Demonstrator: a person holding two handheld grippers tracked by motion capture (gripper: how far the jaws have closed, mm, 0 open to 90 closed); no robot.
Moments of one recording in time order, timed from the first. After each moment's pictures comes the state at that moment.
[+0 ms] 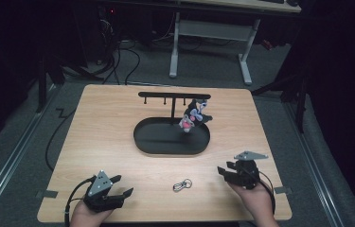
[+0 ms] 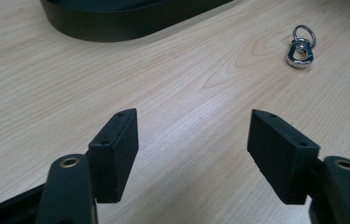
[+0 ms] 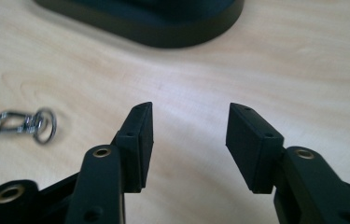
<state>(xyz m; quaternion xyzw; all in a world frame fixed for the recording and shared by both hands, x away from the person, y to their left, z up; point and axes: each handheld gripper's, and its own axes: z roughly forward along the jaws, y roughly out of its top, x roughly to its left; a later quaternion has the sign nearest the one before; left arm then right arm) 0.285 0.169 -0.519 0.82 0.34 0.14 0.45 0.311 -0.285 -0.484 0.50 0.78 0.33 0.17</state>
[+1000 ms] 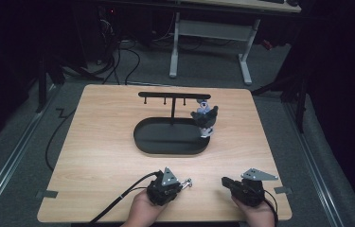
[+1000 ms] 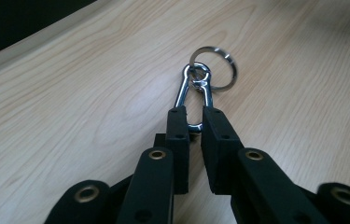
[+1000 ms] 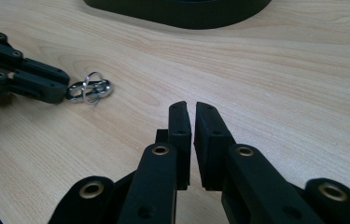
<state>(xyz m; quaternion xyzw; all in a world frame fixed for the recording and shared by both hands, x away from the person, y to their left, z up) 0.306 0.000 -0.527 0.87 0.29 0.07 0.40 0.270 -0.297 -0.501 0.49 0.76 0.40 0.14</state>
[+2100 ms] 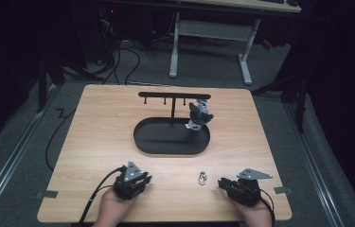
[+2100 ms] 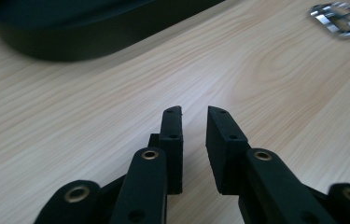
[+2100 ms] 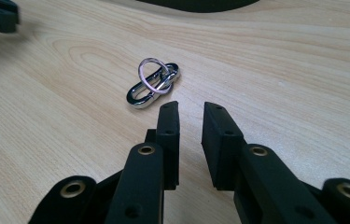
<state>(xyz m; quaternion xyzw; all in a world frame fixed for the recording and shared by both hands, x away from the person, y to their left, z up) 0.314 0.118 -0.521 0.83 0.37 0.15 0.40 0.277 -0.291 -0.511 0.49 0.77 0.39 0.13</state>
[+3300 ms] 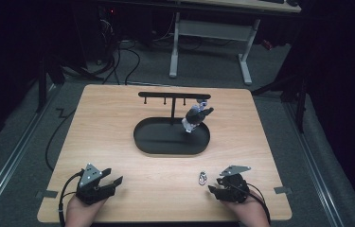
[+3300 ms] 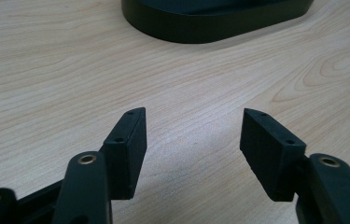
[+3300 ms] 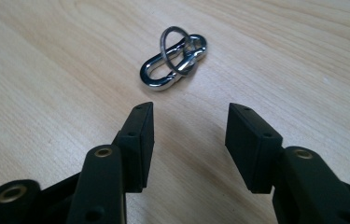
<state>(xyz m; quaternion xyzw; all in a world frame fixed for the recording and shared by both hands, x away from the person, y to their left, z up) 0.306 0.195 -0.522 0.78 0.42 0.17 0.44 0.293 -0.253 -0.503 0.46 0.84 0.27 0.11</state>
